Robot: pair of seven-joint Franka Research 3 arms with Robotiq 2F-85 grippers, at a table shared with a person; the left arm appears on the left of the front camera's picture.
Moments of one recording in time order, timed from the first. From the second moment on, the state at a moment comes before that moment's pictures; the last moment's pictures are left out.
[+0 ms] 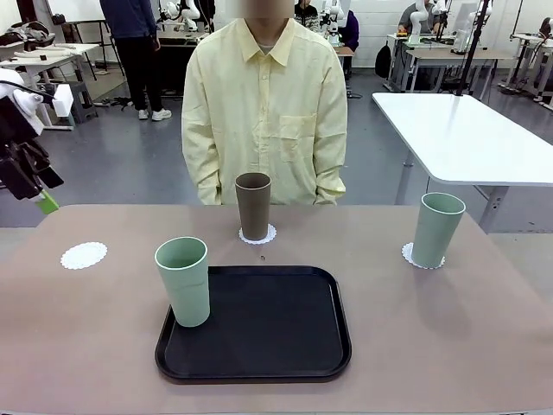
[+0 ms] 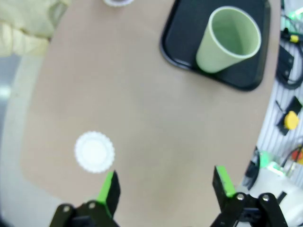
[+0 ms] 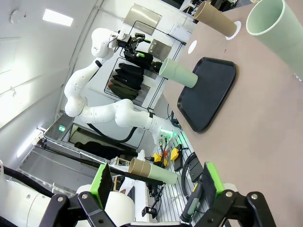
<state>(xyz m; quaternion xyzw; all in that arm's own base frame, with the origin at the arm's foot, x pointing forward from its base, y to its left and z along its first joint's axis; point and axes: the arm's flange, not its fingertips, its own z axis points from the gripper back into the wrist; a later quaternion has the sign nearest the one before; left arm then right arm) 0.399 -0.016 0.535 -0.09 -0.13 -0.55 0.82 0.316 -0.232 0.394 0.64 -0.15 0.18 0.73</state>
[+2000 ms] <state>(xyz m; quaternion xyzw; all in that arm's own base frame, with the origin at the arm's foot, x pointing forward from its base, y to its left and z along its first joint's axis) 0.428 -0.023 0.286 -0.44 -0.38 -0.60 0.54 0.316 -0.232 0.394 0.64 -0.15 0.18 0.73</state>
